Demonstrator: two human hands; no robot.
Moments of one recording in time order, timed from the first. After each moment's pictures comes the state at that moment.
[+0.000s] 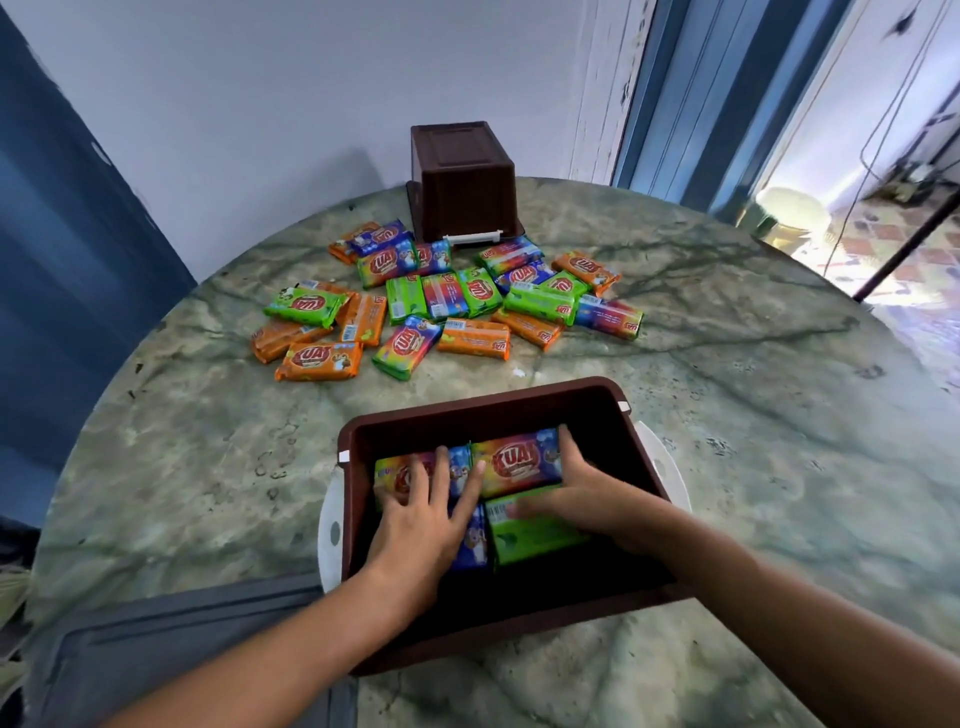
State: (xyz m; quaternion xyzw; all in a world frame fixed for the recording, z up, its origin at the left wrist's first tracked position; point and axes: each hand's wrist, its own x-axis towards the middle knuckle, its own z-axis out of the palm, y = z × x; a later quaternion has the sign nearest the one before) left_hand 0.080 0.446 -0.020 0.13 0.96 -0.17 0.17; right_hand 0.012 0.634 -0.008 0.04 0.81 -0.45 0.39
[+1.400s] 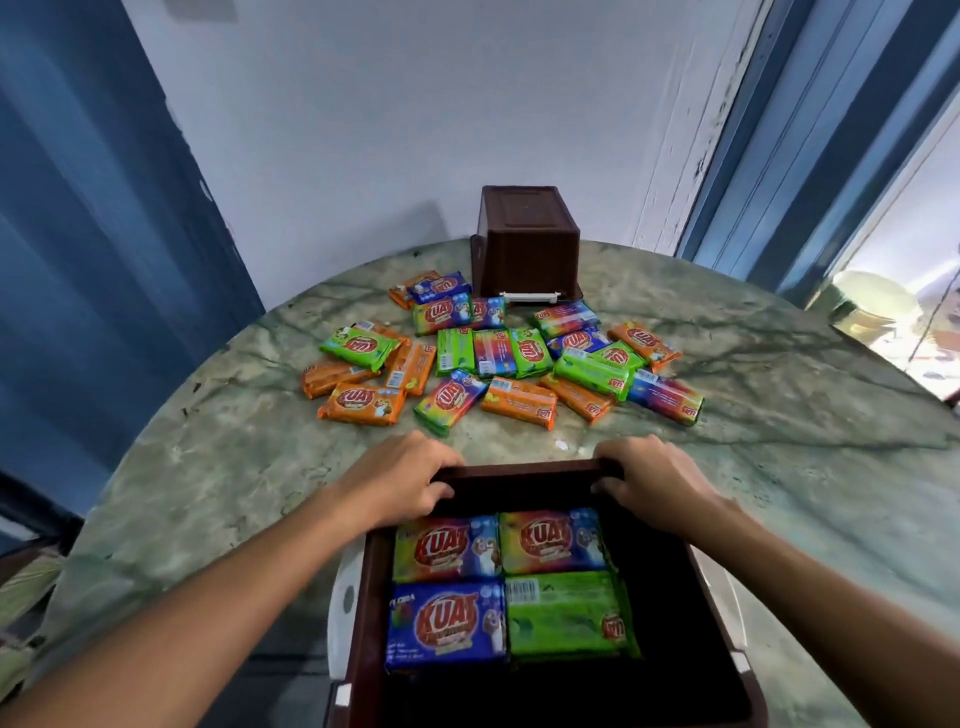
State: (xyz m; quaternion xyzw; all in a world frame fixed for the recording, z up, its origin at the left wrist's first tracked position) left_hand -0.018 0.378 0.037 0.09 0.98 0.14 0.08; right_hand -0.087 0.643 0.036 -0.24 0.97 -0.06 0.09
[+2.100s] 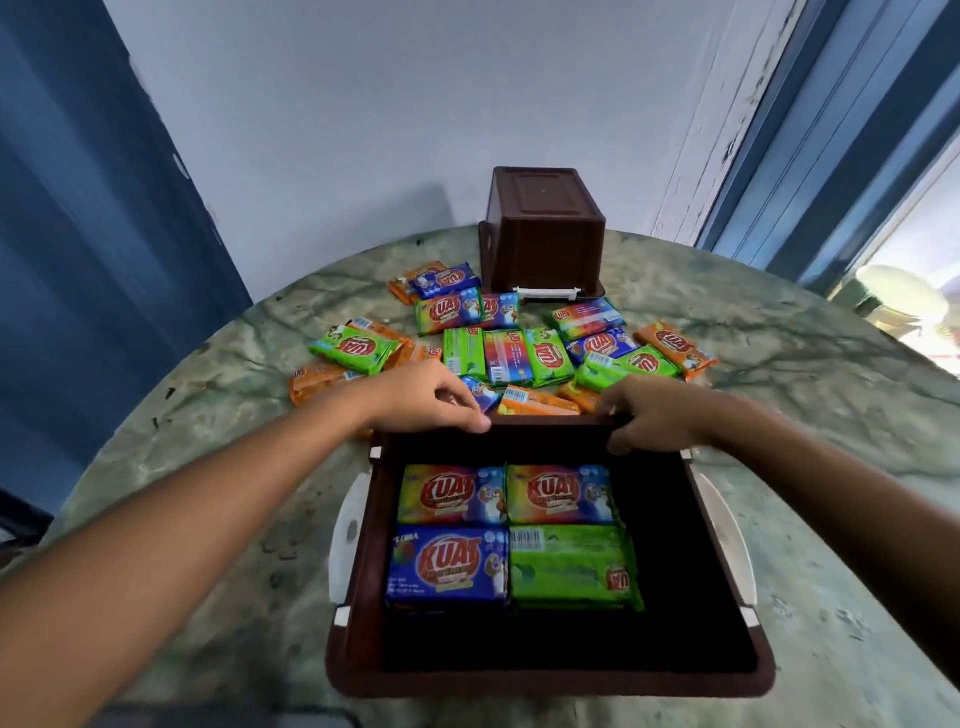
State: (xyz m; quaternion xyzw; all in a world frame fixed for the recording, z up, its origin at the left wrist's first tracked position) left_hand -0.120 0.335 0.059 0.08 0.94 0.27 0.20; right_hand -0.182 0.598 0.068 -0.27 0.93 -0.06 0.25
